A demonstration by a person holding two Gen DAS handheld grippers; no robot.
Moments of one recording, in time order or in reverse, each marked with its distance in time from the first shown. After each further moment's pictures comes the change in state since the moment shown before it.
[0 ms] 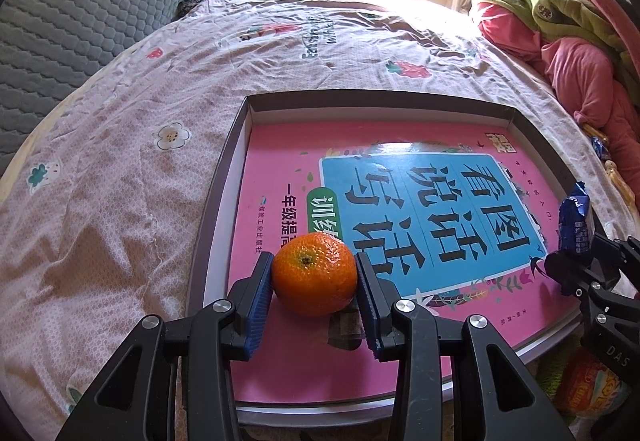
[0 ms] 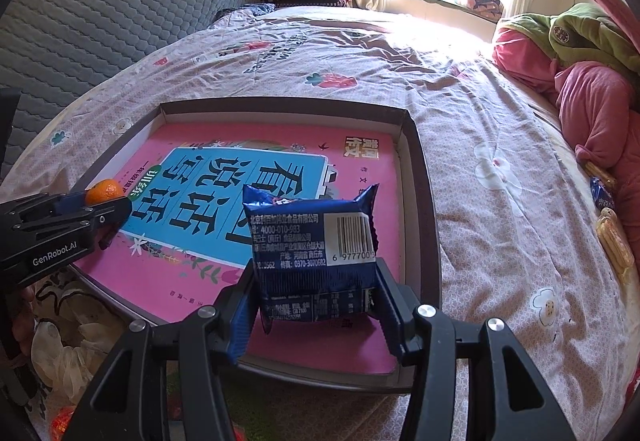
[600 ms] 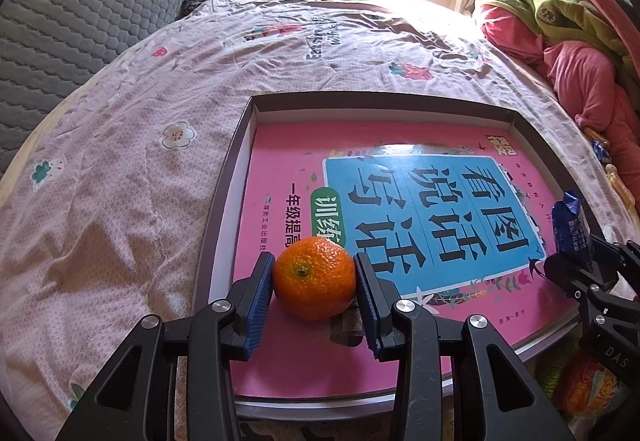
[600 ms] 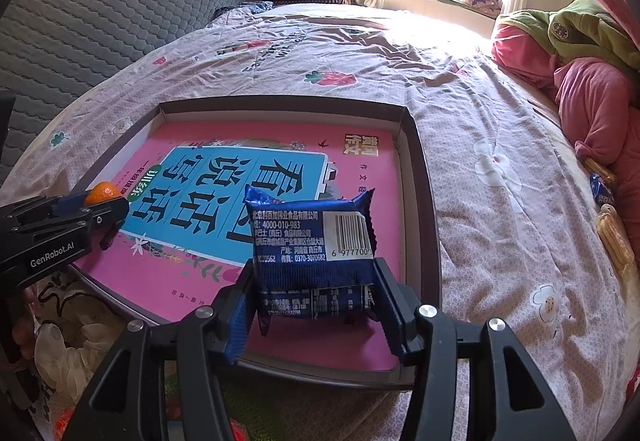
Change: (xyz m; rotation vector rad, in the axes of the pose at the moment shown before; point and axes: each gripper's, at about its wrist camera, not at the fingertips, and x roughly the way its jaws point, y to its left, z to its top) left arm -0.004 0.002 0.000 -0.011 -0.001 0.007; right arm -0.001 0.001 0.001 0.010 0.010 0.000
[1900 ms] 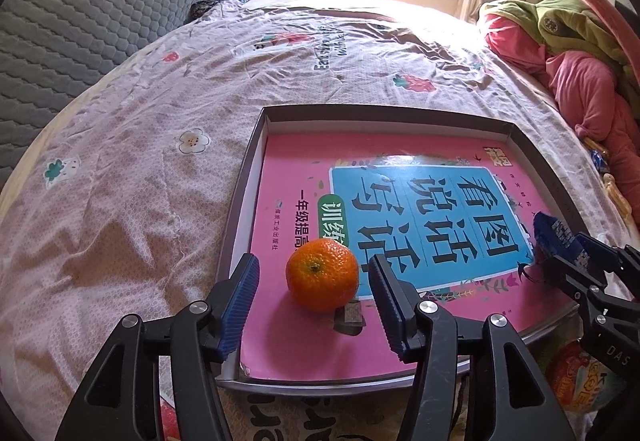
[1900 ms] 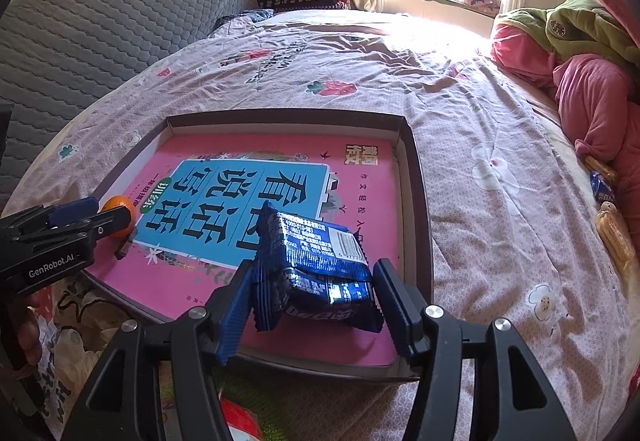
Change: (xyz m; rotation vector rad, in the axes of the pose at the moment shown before) left arm -0.020 0.005 0.001 -0.026 -0.020 0.009; right arm -0.013 -0.003 0.004 0.022 -0.022 0.031
